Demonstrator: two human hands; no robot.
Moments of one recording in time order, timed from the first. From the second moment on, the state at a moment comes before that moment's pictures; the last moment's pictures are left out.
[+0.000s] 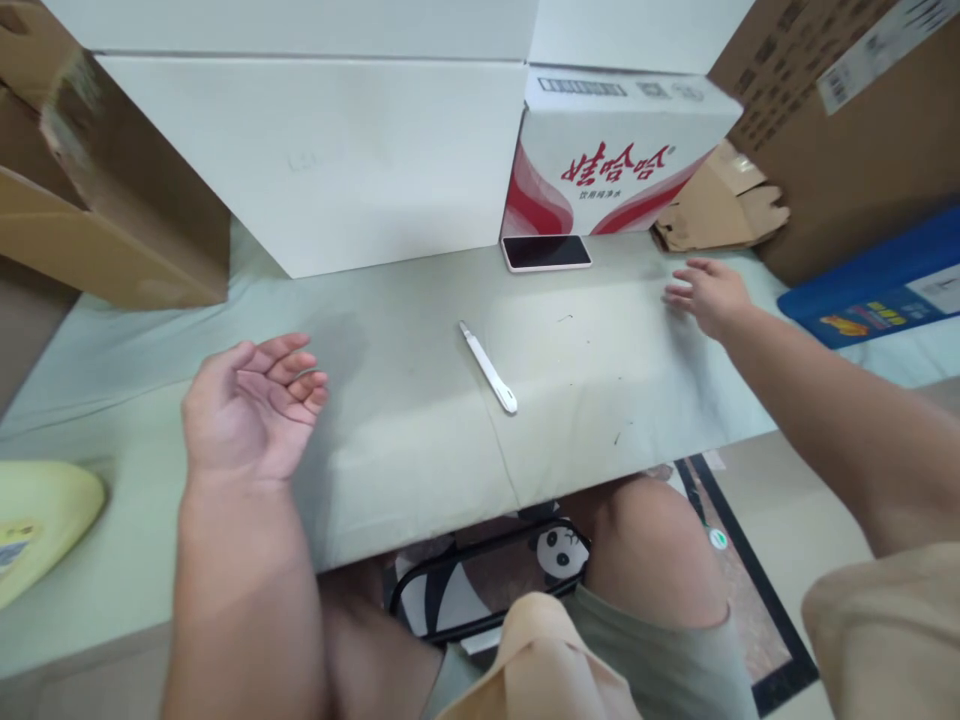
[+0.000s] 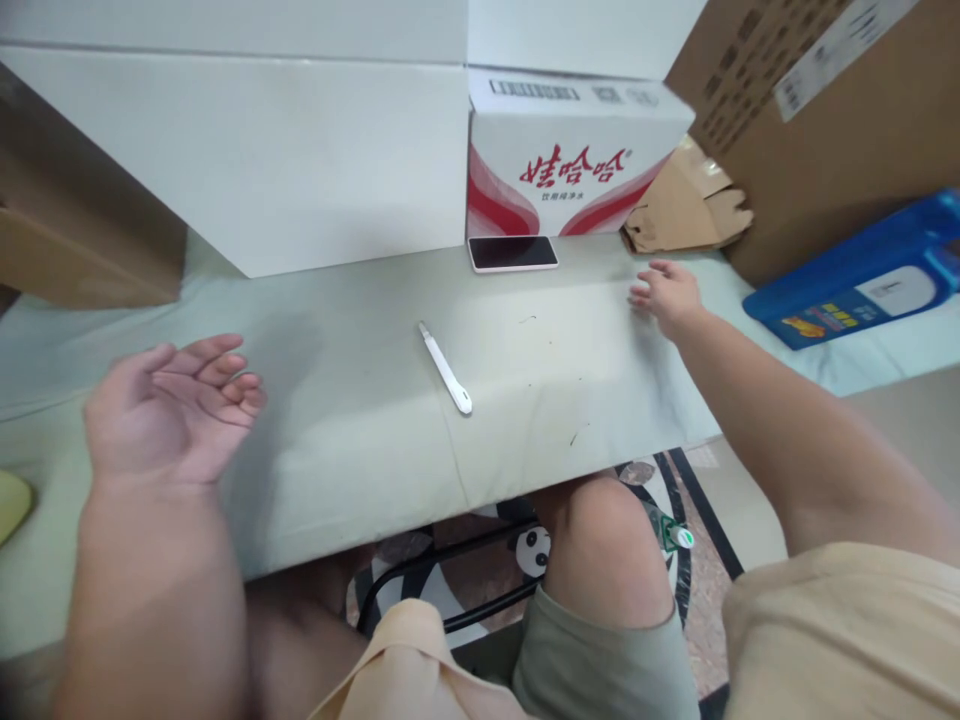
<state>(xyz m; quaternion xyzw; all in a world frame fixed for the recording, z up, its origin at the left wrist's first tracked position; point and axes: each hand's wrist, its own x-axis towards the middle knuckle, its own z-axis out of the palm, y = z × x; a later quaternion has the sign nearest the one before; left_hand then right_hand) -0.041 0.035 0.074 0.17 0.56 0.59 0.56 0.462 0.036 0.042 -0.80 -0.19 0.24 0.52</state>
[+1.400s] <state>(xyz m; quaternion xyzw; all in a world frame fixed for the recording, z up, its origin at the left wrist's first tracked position) -0.104 0.005 0.068 0.22 0.55 0.67 0.45 0.005 0.158 0.094 -0.41 -0.86 0.18 0.25</state>
